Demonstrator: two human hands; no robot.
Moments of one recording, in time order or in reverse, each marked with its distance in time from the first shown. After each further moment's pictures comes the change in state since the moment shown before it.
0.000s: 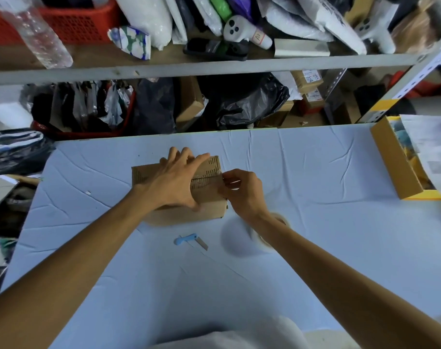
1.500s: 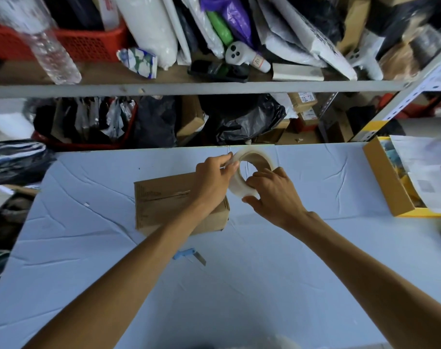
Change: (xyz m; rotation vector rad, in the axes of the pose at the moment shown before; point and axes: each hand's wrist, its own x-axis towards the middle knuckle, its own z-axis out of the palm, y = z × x) left_hand 0.015 0.088 -0.030 -0.868 0.433 -0.228; right_hand 0.000 -0.033 -0.068 -1.031 -0.039 -0.540
